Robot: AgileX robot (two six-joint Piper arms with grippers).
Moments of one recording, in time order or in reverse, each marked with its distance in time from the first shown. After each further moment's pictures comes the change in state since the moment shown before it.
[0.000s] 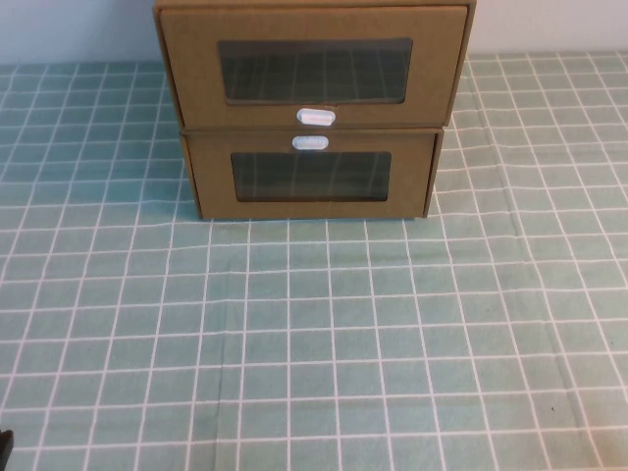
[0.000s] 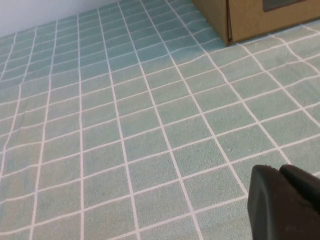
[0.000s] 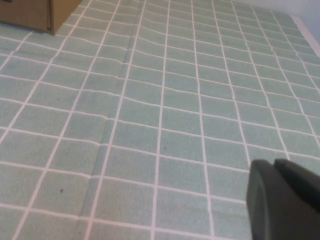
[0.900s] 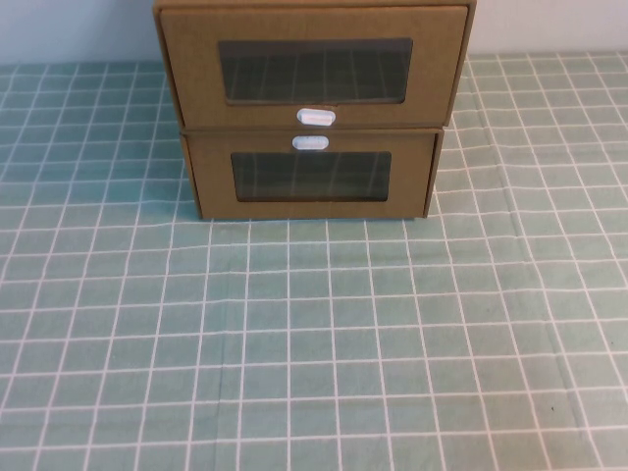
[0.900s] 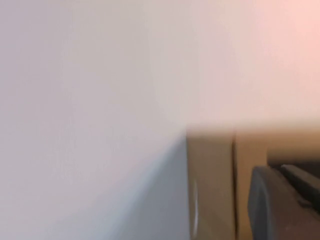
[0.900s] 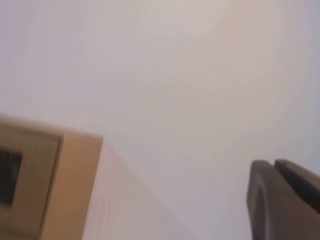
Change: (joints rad) right arm 0.000 0.000 0.002 -0.002 -0.726 0.000; left arm 0.000 0.000 0.000 -0.032 -0.701 -0.137
